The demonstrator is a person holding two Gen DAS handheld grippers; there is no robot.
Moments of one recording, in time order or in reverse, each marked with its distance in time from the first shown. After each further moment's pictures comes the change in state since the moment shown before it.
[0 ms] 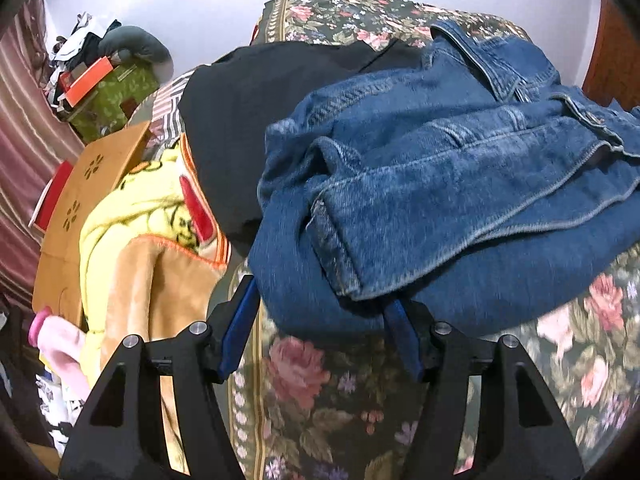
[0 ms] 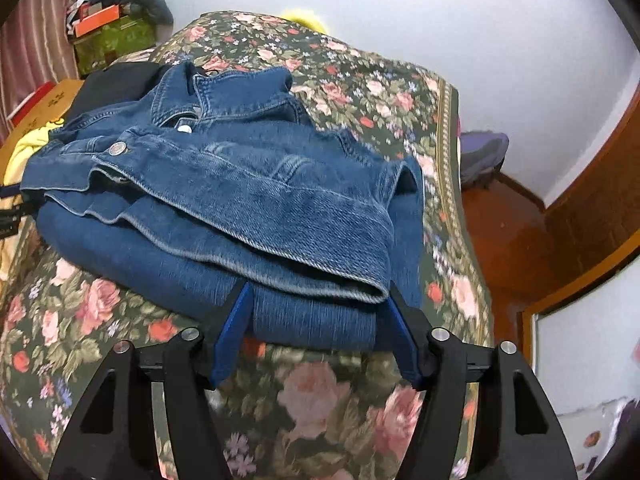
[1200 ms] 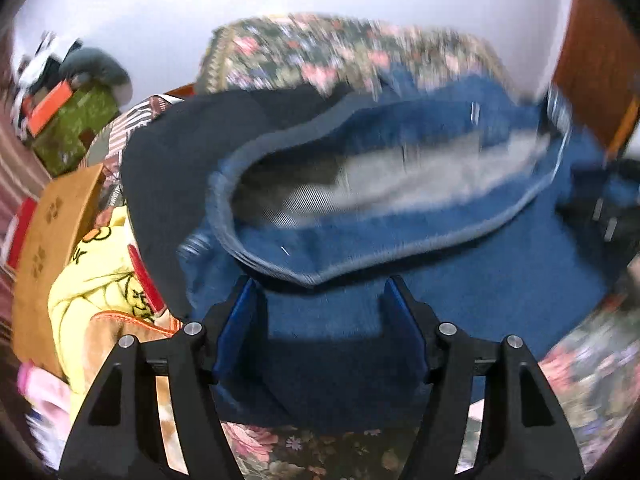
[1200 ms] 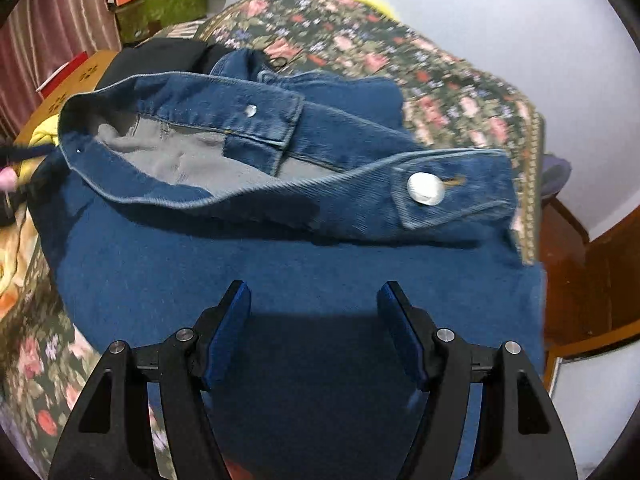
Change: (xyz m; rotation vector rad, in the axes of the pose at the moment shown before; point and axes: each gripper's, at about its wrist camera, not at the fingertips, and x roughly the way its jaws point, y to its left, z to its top) left arm 0.010 -0.039 0.053 0.094 -0.015 -0.103; right arm 0.071 0.052 0.072 -0.067 0.095 0.199
